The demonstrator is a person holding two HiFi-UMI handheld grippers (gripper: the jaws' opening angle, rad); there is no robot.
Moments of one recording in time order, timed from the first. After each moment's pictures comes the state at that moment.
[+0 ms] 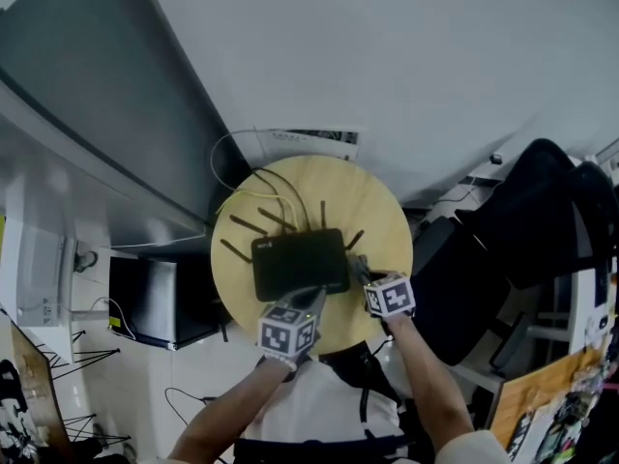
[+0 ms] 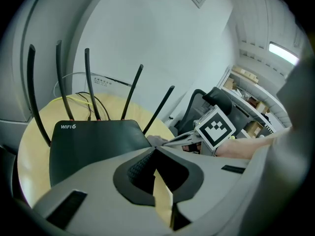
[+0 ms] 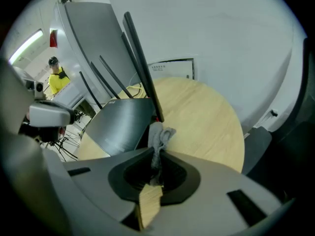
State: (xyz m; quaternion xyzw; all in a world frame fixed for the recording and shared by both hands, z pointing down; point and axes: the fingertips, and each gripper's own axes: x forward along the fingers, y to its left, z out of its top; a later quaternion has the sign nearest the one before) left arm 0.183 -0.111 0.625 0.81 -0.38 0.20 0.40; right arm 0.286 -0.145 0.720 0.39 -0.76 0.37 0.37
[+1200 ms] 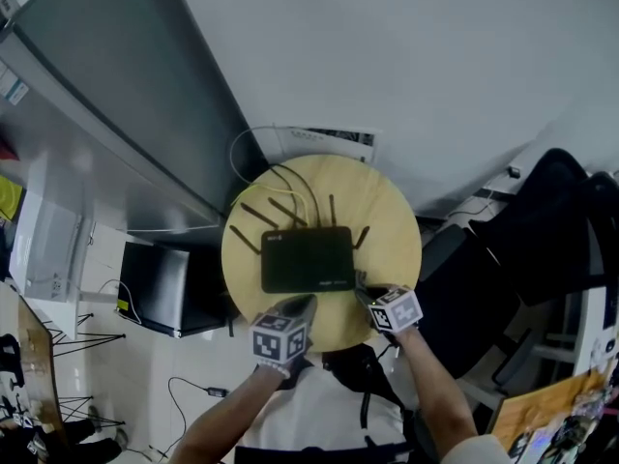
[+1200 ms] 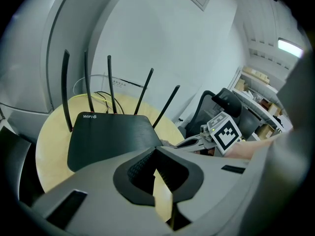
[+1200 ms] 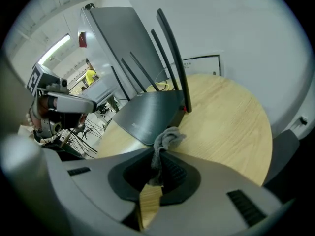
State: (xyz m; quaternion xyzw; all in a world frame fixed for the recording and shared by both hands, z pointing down) left arm 0.159 -0.077 0.625 0.77 -0.45 0.20 0.40; right arm 0.263 -0.095 0.718 0.26 -0.83 0.36 0.34
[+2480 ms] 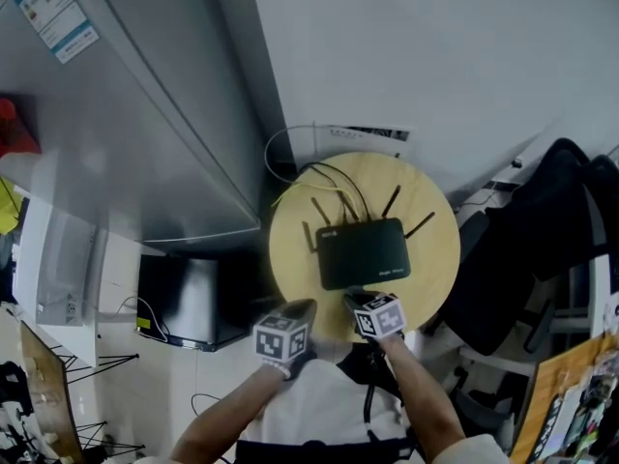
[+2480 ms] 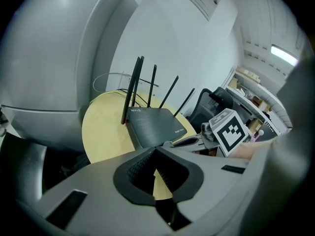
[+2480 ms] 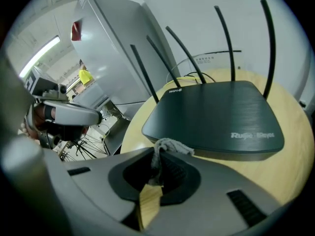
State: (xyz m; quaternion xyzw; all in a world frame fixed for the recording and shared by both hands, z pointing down) left arm -0.014 -0.040 0.640 0.79 -0.41 0.22 0.40; right arm 0.067 -0.049 0.722 0.32 -0.81 0.38 0.32
